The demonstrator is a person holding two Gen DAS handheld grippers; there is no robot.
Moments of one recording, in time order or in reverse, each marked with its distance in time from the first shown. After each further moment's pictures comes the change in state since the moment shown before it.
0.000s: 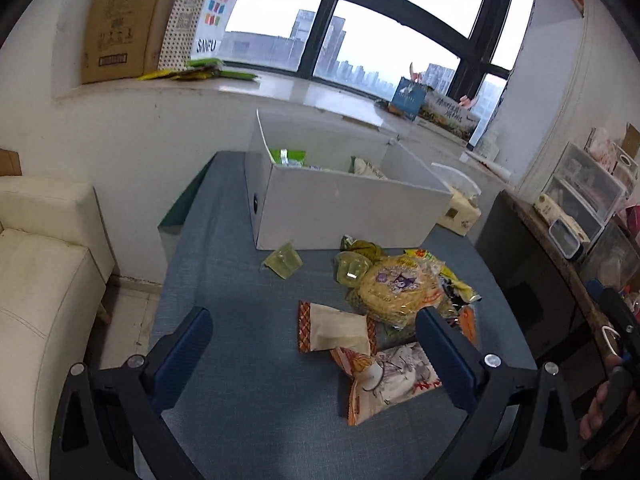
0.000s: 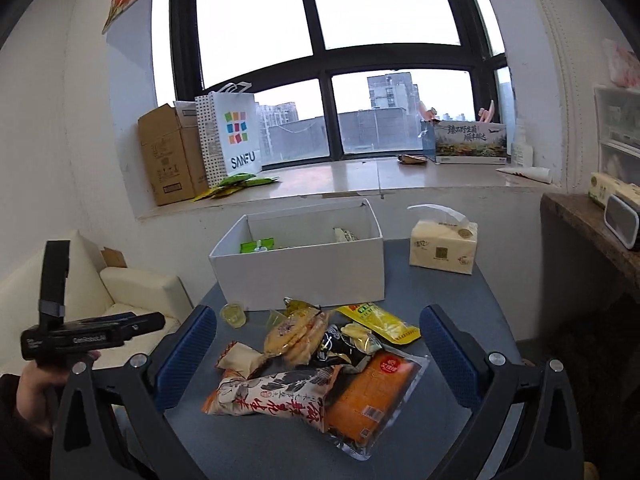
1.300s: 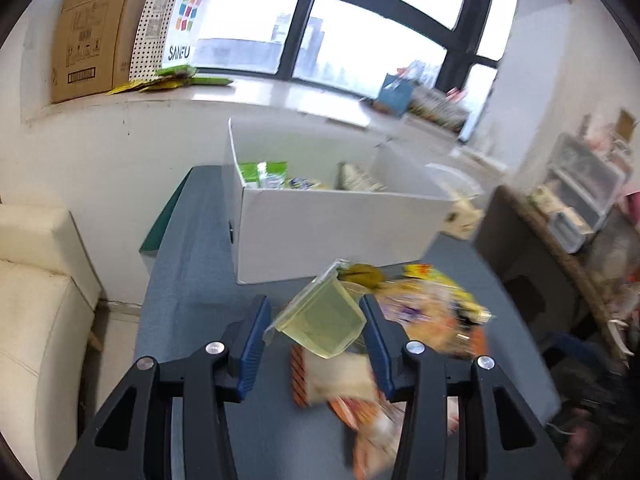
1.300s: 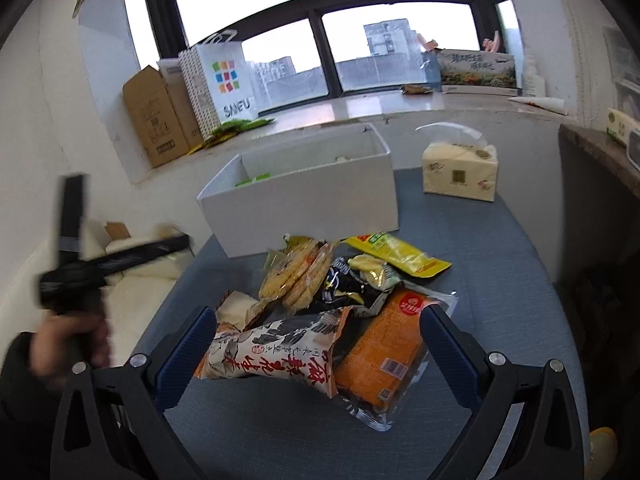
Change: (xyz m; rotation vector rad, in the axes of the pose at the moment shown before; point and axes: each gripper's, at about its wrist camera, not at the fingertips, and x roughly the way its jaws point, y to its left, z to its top) left arm 0.032 -0.008 0.030 0.062 -0.016 -0.071; right arm 0.054 -0.010 -0.037 0.059 0.212 0.053
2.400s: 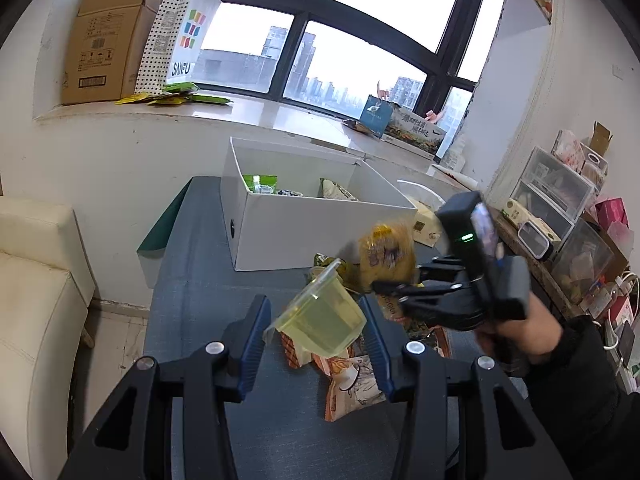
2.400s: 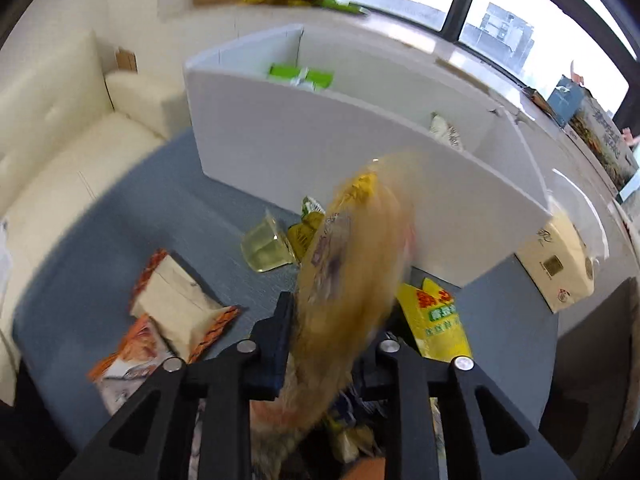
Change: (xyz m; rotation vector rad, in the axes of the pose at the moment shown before) left arm -0.063 0.002 -0.027 -0.004 -0.059 -0.043; right arm 0.148 0.042 0.053 -0.501 0.363 -0.037
